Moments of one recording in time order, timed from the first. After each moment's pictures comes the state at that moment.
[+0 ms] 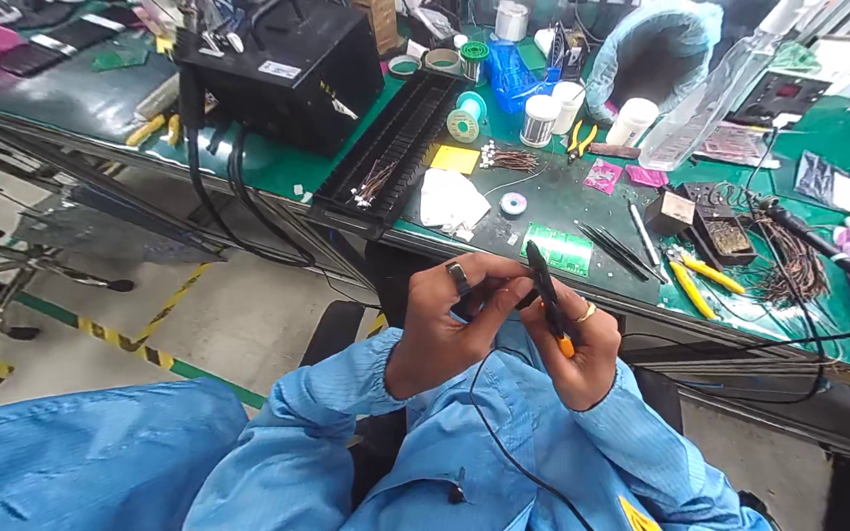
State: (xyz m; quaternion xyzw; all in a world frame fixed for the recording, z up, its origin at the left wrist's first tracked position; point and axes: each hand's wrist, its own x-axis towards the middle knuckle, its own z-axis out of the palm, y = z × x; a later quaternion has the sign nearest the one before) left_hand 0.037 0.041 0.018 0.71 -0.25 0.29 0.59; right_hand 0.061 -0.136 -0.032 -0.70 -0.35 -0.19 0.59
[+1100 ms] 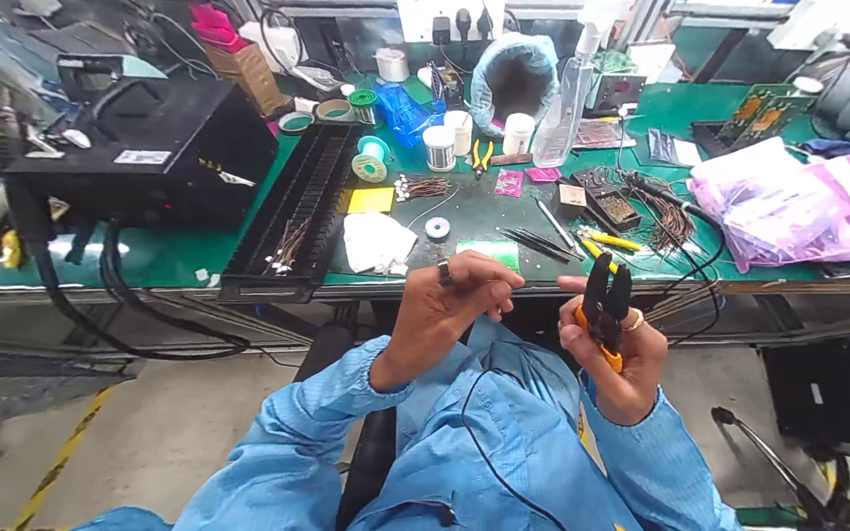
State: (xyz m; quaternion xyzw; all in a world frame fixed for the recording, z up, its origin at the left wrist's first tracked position) left_hand 0.083 0.012 0.019 0.57 -0.35 0.02 0.74; right_hand 0.031 -0.210 -0.014 -0.68 -0.27 -0.24 0.64
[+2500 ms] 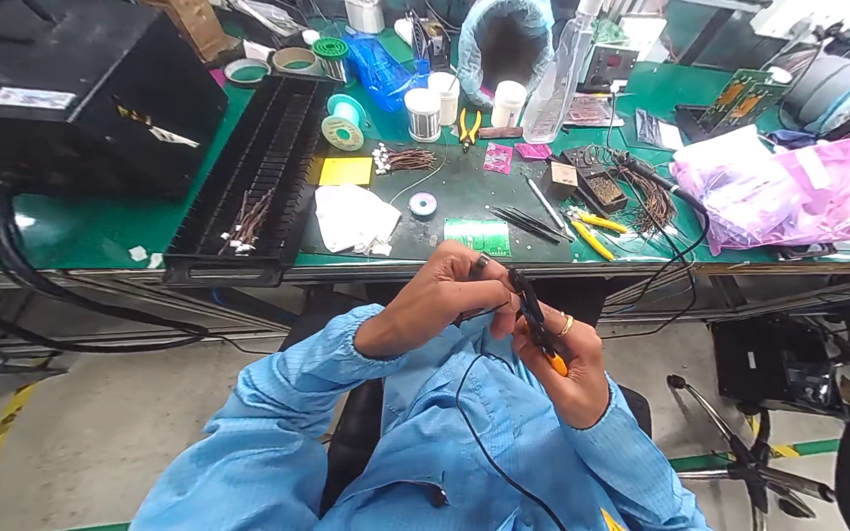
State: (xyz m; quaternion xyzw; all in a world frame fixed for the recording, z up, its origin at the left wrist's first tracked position) left_hand 0.095 0.018 0.030 0.54 -0.34 -0.23 0.73; right_hand 0.008 -0.177 -0.030 -0.74 -0.22 -0.15 0.62
